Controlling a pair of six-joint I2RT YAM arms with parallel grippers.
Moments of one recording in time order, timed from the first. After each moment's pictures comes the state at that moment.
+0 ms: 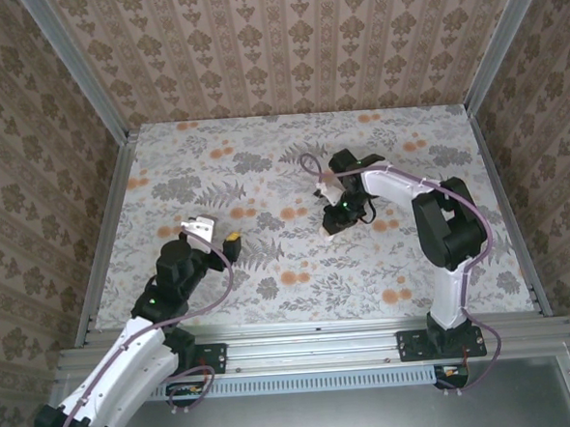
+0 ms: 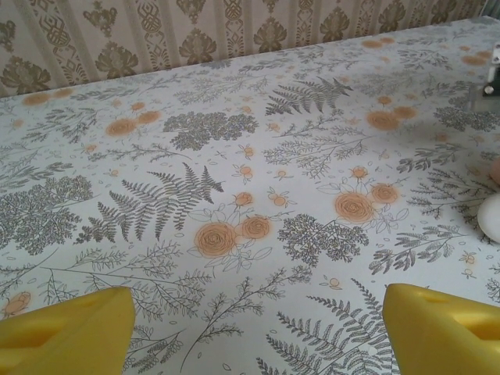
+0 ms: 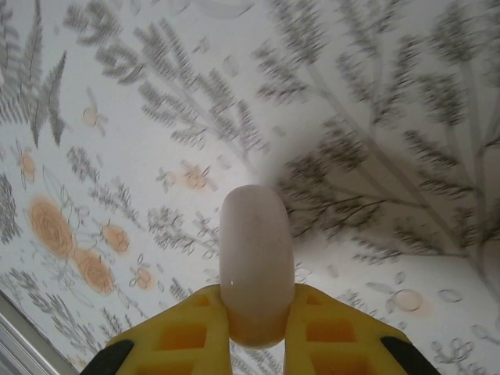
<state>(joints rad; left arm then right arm) -0.51 0.58 0.31 -0.06 -0.06 -0.03 0.38 1.95 1.39 -0.92 -0.42 -0.10</state>
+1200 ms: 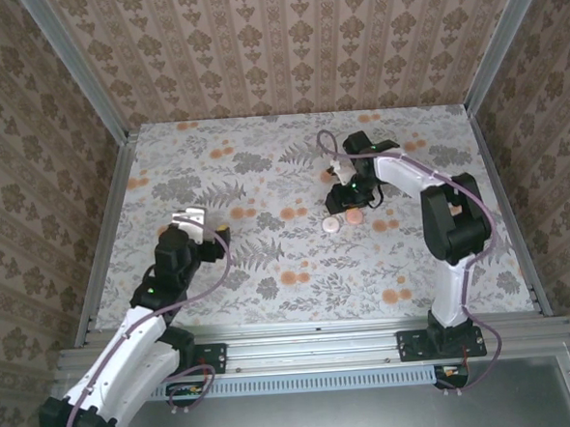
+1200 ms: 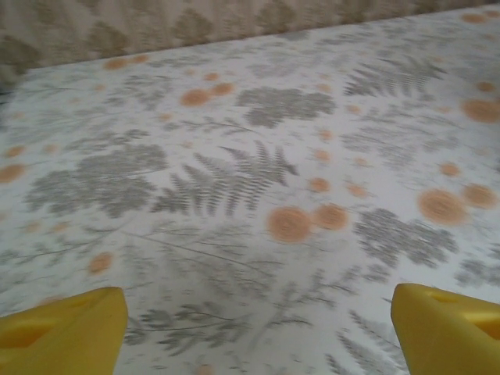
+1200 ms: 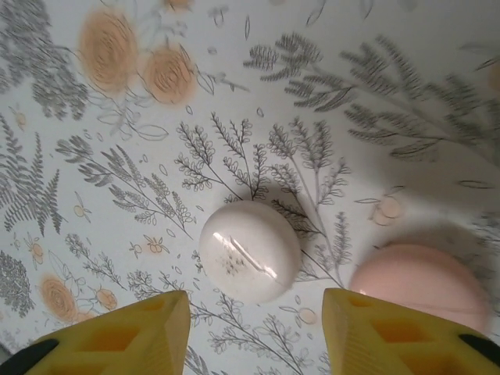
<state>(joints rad) -0.39 0.68 0.40 -0.12 -0.18 -0.03 0.29 1.90 1.43 -0.86 -0.37 0.01</state>
